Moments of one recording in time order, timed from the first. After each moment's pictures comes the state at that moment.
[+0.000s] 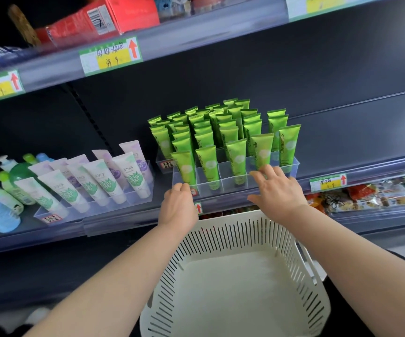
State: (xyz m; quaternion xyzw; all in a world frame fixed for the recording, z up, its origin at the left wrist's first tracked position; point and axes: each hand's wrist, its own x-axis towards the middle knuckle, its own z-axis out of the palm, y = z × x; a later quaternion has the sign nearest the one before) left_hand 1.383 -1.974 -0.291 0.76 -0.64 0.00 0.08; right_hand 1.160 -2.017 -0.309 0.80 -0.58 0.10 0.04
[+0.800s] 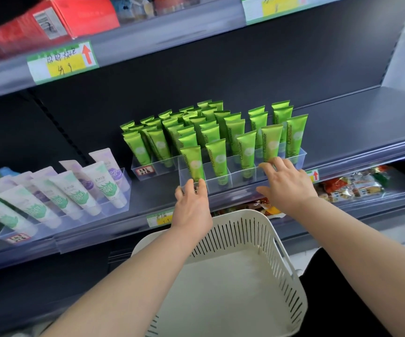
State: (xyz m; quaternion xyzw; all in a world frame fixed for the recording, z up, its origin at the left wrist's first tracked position) left_hand 1.312 -1.985 -0.302 0.70 -0.71 -0.01 0.05; right_hand 1.093 -2.028 -0.311 0.77 -0.63 0.11 0.06
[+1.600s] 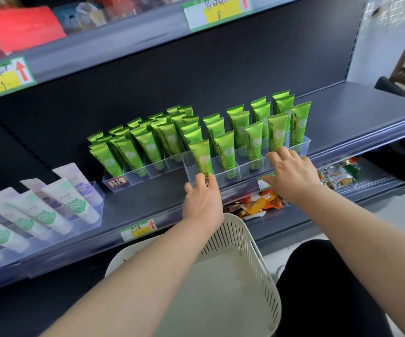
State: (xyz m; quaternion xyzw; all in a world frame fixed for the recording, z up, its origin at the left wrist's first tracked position) left_hand 1.226 -2.006 -0.290 0.67 -0.74 0.00 0.00; right_hand 1.020 -2.043 -0.310 0.72 -0.68 0.11 0.08
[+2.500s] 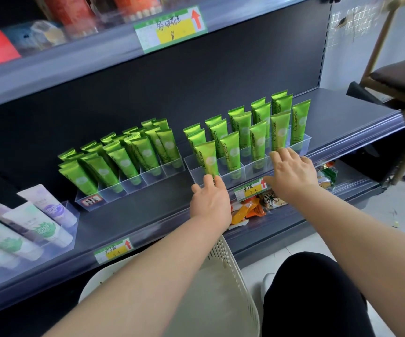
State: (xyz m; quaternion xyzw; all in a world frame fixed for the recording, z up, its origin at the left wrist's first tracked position) left_hand 1.153 -2.023 -0.282 0.65 -0.76 0.01 -0.03; right_hand 0.963 -2.057 -0.312 0.67 -0.73 0.10 0.08
